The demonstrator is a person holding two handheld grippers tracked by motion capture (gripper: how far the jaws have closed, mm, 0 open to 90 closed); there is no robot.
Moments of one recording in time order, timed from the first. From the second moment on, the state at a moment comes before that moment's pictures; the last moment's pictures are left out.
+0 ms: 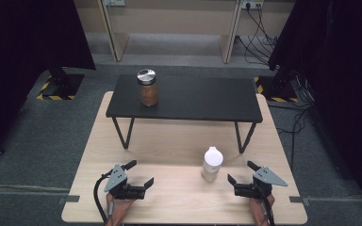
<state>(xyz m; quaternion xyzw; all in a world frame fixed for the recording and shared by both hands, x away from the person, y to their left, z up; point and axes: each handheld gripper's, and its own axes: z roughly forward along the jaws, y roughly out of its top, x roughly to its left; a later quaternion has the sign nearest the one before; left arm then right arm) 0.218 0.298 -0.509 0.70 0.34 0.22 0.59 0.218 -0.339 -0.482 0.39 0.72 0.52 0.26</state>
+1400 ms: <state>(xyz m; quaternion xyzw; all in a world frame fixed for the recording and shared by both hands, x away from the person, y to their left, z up) 0.218 0.298 -0.509 0.70 0.34 0.22 0.59 0.215 -0.320 -0.475 0.33 0.72 0.57 0.23</state>
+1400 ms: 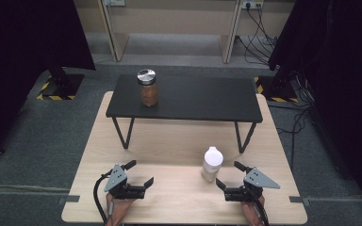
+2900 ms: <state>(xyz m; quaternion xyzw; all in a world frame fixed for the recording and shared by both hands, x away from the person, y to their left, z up) 0.219 0.298 -0.509 0.70 0.34 0.22 0.59 0.230 -0.274 -0.476 0.34 0.72 0.55 0.25</state>
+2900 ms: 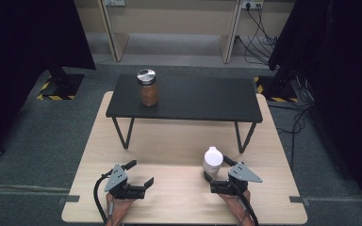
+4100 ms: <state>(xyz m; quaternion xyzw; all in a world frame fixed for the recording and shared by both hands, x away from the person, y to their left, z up) 0.219 0.298 -0.509 0.70 0.34 0.22 0.59 0.238 -0.257 -0.478 0.35 0.72 0.54 0.26</state>
